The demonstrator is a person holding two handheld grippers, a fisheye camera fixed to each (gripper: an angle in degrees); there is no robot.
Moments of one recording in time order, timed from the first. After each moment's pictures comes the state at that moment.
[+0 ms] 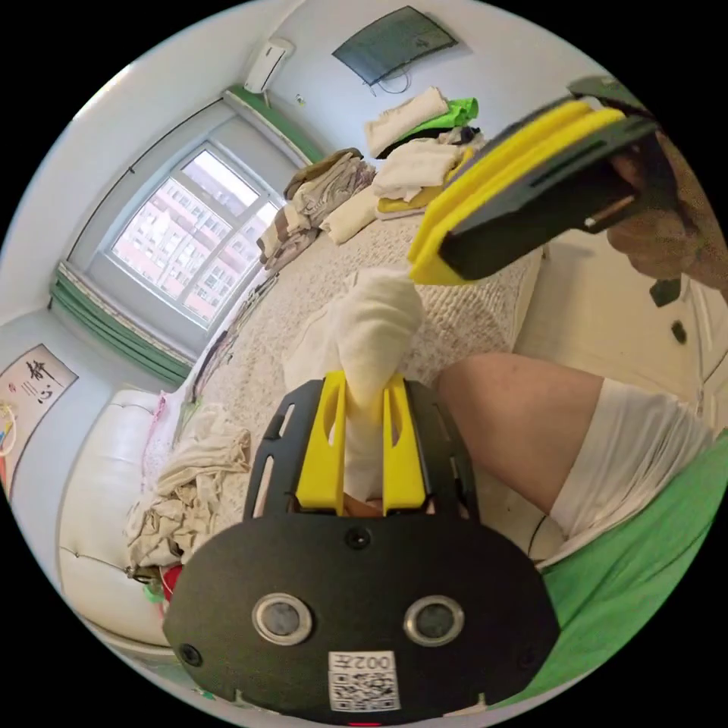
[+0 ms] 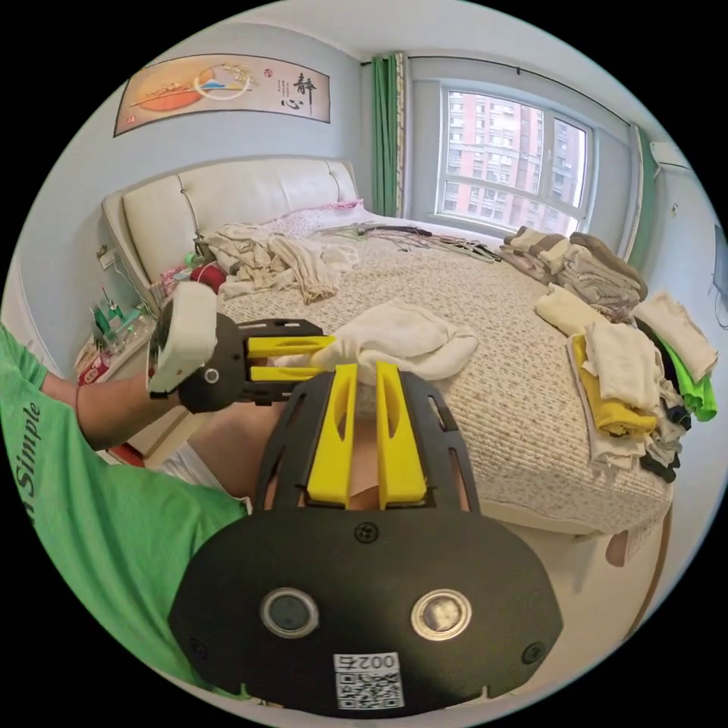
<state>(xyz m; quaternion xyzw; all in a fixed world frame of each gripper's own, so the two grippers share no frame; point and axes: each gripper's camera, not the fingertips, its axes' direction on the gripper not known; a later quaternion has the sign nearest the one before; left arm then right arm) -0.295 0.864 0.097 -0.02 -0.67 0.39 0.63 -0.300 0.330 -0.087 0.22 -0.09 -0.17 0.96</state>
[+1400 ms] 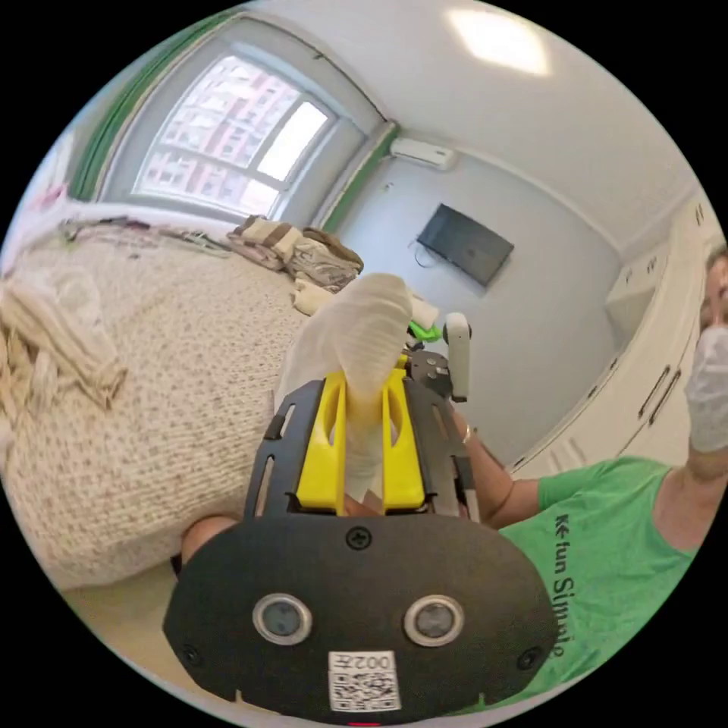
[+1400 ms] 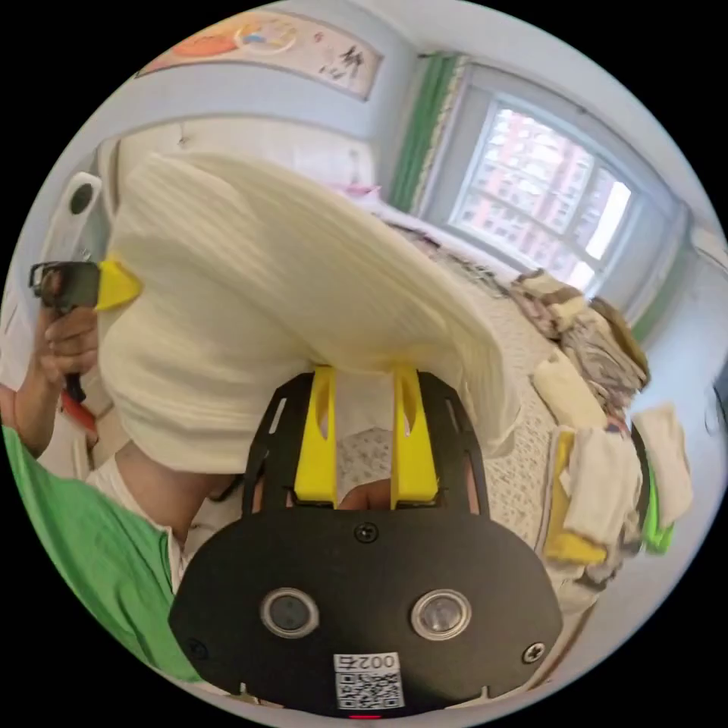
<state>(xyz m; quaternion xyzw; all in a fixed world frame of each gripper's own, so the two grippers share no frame) -0.285 0.704 -0.252 0.21 -0.22 0.16 0.94 -0.411 0.121 -0.015 0.13 -0.04 -0.32 0.94</state>
